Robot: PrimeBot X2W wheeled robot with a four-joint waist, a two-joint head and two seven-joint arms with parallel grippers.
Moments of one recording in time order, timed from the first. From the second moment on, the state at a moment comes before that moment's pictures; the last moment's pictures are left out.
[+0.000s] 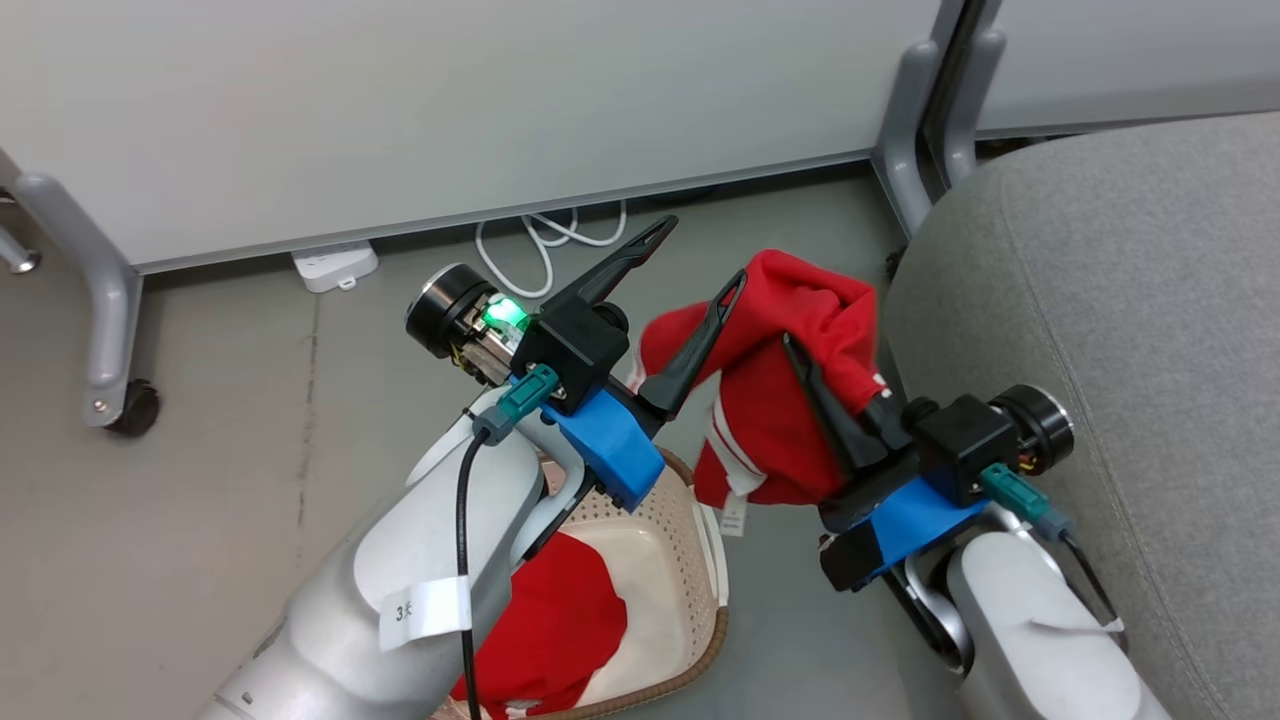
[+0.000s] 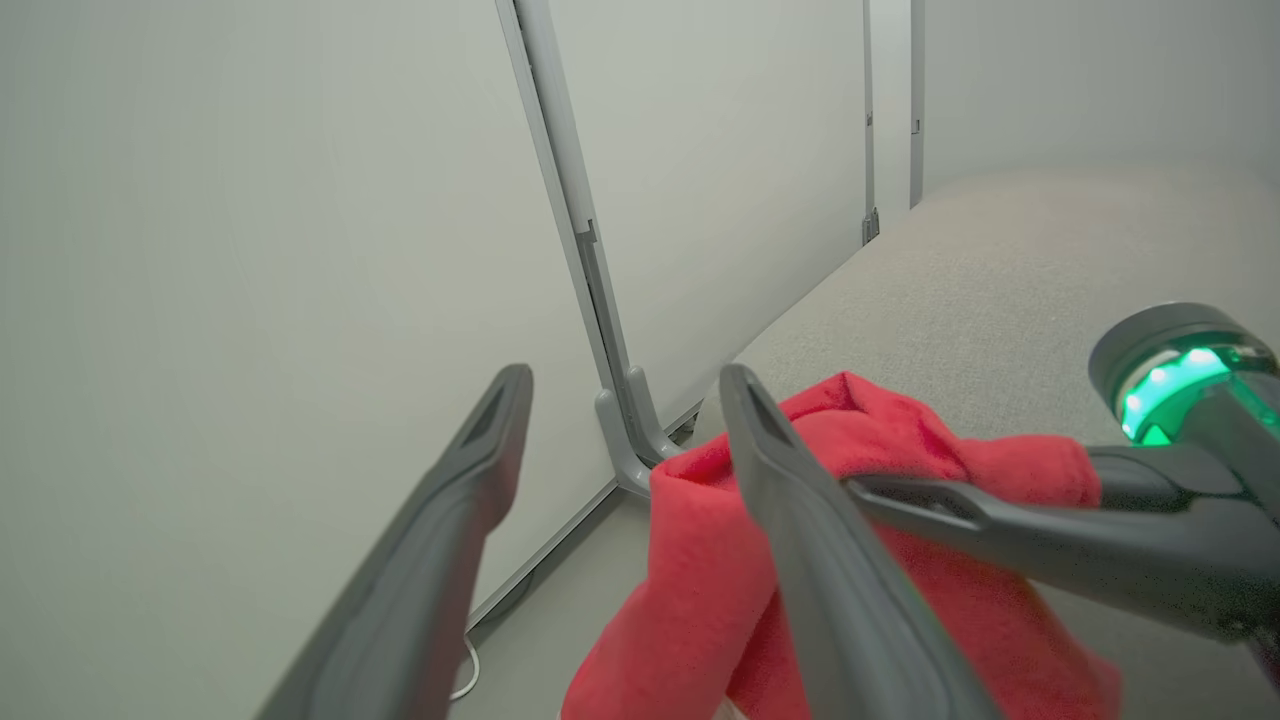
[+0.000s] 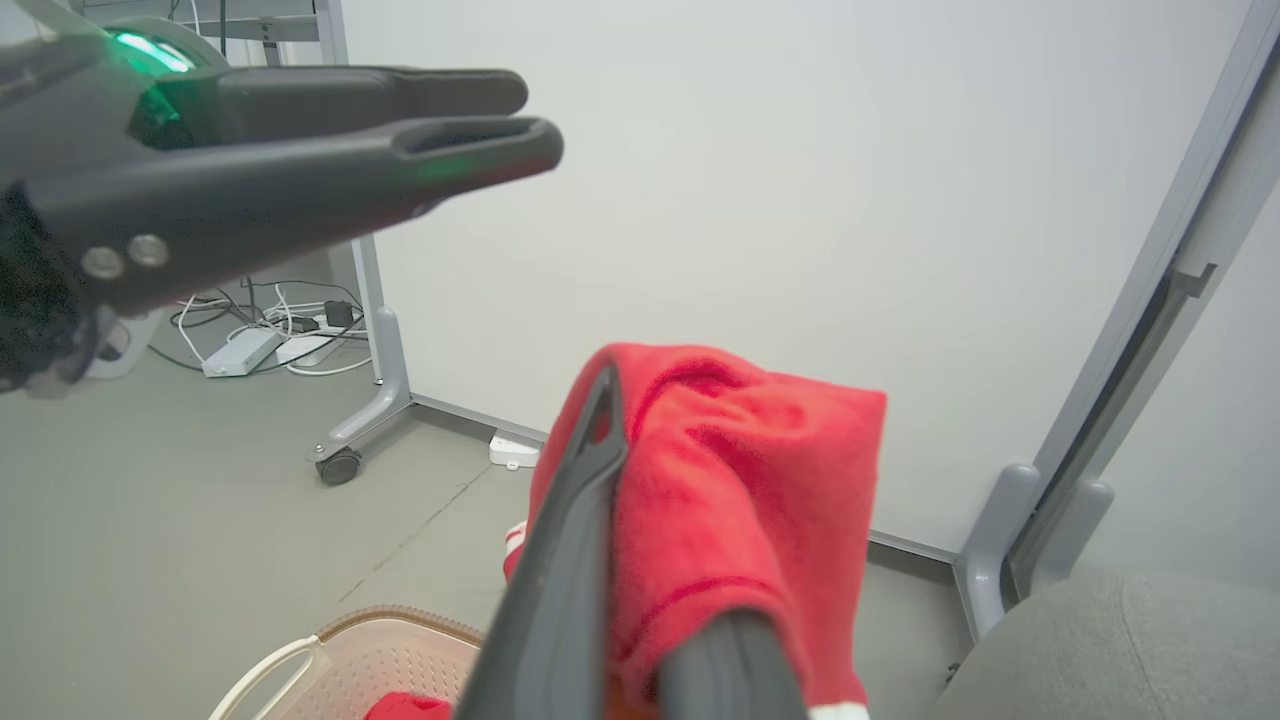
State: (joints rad) left arm -0.74 0.14 -0.79 0.51 -0.37 -0.13 -0.26; right arm -0.43 -0.09 0.35 0.37 0.09 0.13 -0.26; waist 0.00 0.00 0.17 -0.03
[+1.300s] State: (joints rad) left arm -0.75 0.16 -0.97 0.51 -0.37 -0.13 -0.26; right arm -0.35 -0.06 -0.02 0.21 0.06 0.13 -0.26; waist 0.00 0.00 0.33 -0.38
